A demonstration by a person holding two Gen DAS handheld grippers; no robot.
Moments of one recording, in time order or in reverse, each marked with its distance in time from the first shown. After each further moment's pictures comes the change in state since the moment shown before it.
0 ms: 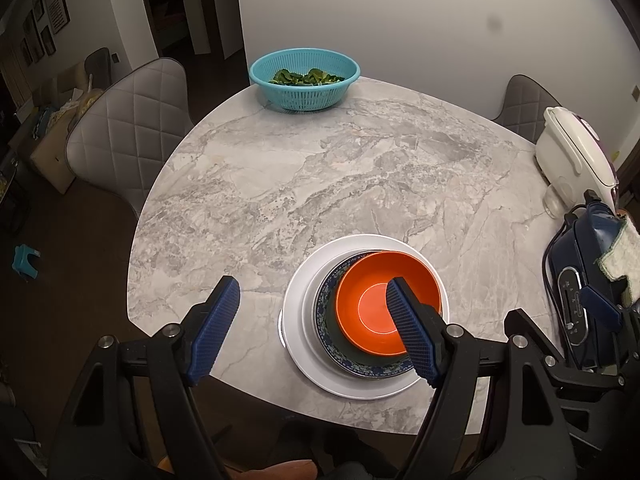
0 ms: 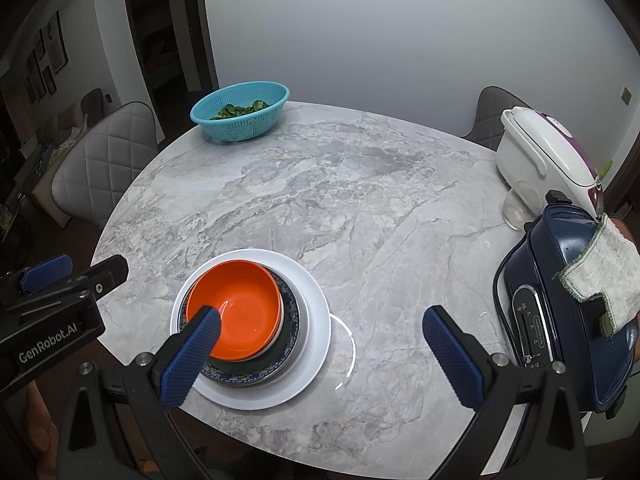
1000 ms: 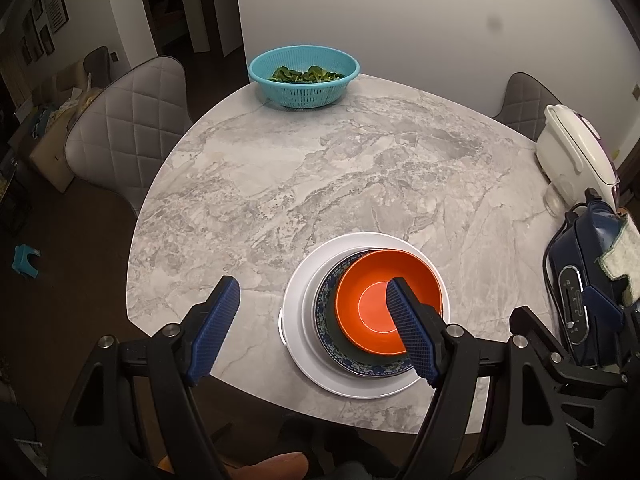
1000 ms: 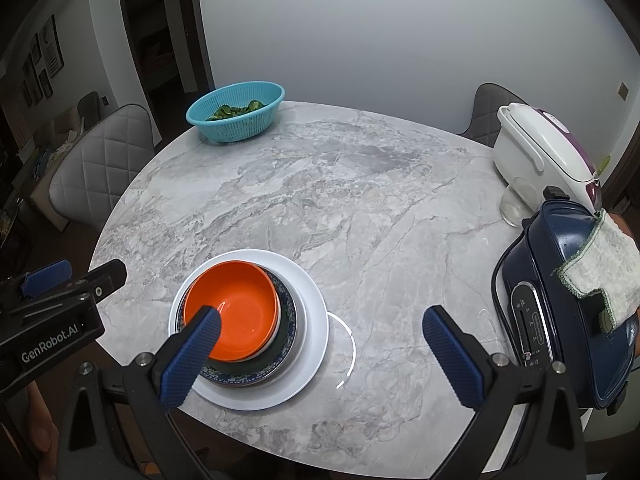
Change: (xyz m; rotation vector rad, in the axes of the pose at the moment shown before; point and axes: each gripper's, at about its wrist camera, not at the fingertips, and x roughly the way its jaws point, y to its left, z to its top) left arm 0.006 0.004 0.000 0.009 0.008 0.002; right arm 0.001 -0.004 0.002 0.007 0.000 0.001
